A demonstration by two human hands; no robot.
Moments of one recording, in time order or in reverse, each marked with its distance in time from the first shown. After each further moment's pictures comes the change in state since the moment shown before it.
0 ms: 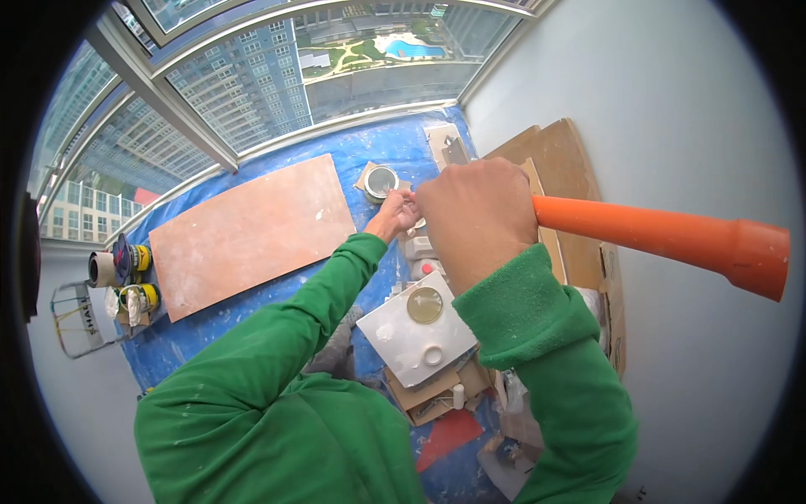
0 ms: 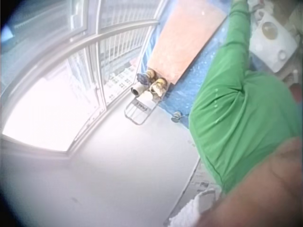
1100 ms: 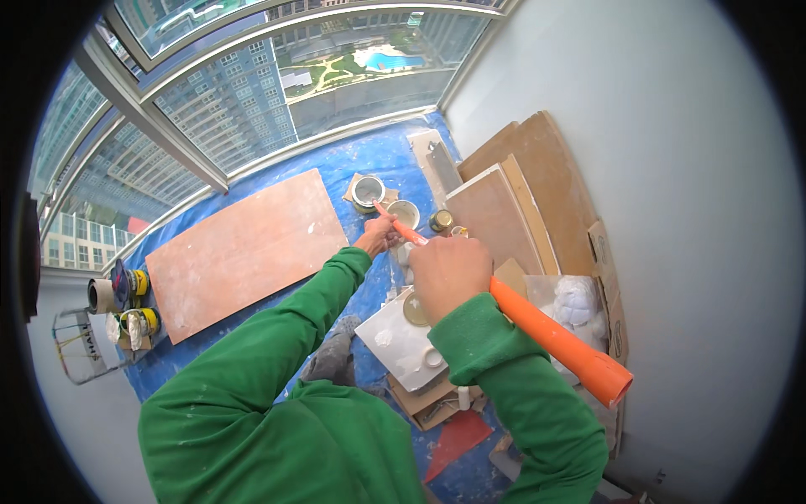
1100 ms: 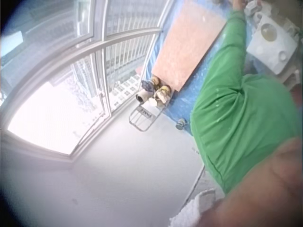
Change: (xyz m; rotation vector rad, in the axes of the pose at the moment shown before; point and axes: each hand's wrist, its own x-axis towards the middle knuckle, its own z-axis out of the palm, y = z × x) left_hand -0.034 -0.018 -0.028 0.606 0.331 0.127; right_hand -0.057 -0.035 0.060 0.239 -0.142 0.095
